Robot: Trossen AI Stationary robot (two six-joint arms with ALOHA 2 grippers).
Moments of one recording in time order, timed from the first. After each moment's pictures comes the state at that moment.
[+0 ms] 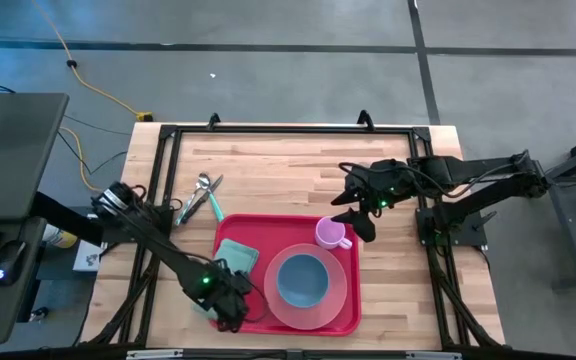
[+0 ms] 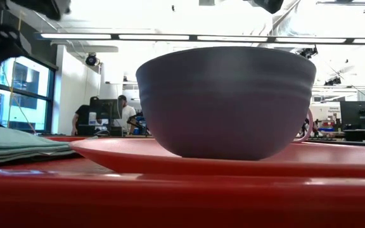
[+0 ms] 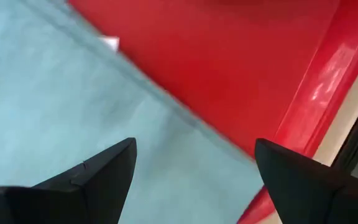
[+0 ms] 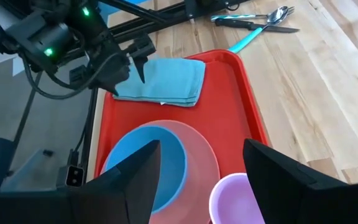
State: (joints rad) left arm -0.69 1.79 1.27 -0.86 -0.06 -1.01; right arm 0.11 1.21 1.26 -0.66 -0.04 0.38
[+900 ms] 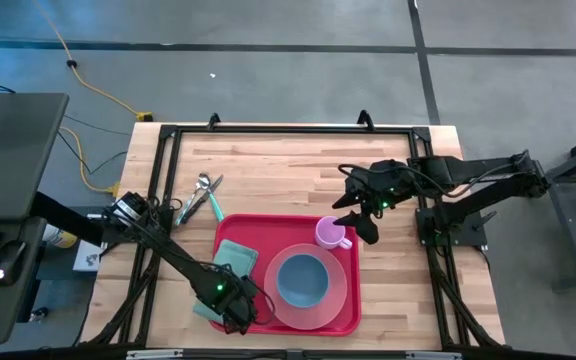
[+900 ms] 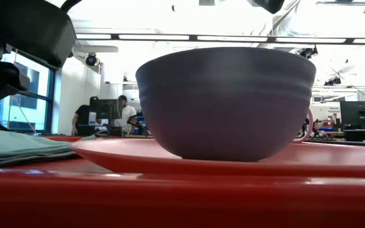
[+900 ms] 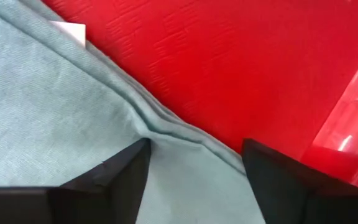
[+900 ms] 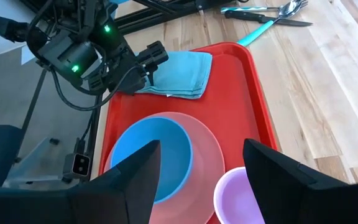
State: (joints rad) left arm -0.67 1.93 1.27 -0.79 0.00 -1.00; right arm 0.11 1.21 1.26 -0.68 -0.08 0.36
